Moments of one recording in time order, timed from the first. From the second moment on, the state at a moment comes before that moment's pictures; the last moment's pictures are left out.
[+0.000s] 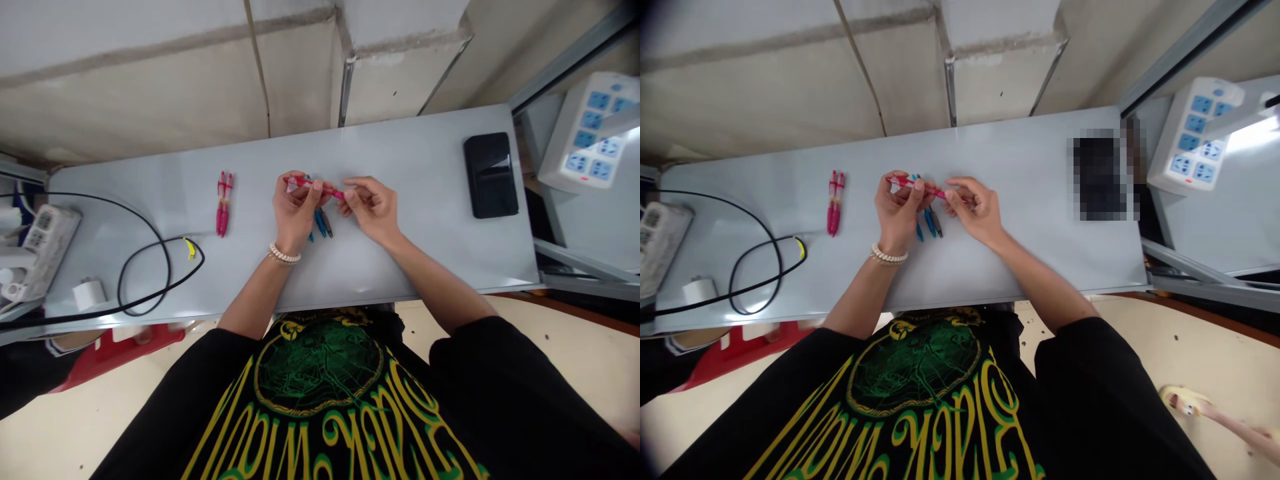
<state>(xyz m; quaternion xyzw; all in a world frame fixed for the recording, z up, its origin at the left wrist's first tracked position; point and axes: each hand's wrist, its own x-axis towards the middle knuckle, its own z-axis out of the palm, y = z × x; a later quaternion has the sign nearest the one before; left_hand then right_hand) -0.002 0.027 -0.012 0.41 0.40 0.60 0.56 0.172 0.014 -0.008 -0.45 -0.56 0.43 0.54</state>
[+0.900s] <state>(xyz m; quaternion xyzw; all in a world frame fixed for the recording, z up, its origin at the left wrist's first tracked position) 0.002 0.029 0.000 0.34 0.43 0.62 0.56 0.176 0.014 -0.017 -0.45 -0.67 0.25 0.53</state>
